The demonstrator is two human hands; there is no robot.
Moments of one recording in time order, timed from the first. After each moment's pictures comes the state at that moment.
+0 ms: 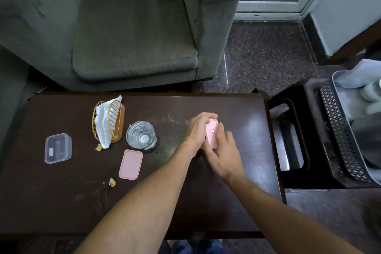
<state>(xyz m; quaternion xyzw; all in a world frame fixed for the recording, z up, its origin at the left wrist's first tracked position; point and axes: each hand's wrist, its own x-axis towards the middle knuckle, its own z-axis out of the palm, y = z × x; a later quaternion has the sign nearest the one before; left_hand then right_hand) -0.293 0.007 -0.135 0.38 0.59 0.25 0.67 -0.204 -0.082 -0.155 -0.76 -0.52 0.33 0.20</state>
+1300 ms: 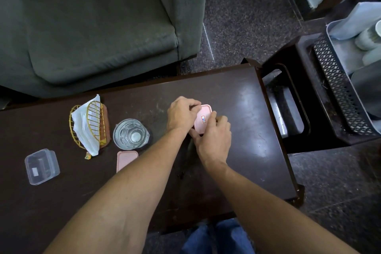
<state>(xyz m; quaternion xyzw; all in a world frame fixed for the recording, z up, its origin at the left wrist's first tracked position) -0.309 0.037 -0.187 0.70 0.60 0.11 0.38 -0.249 -0.067 -0.182 -0.88 -0.42 0.19 0.10</state>
